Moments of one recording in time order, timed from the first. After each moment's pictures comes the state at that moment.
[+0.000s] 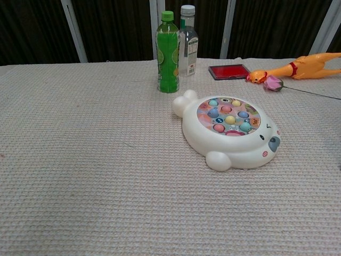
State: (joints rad) left arm -0.10 -1.14 -0.02 -1.67 1.55 1.49 0.06; right arm 0.21 -1.11 -0.04 -1.80 -1.22 1.36 -0.35
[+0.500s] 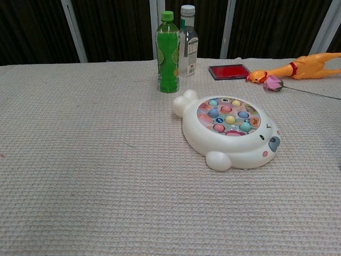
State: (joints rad) left arm -0.10 -1.15 -0.02 -1.67 1.55 1.50 0.06; right arm 0.19 -1.10 -0.02 -1.79 -1.23 1.34 -0.34
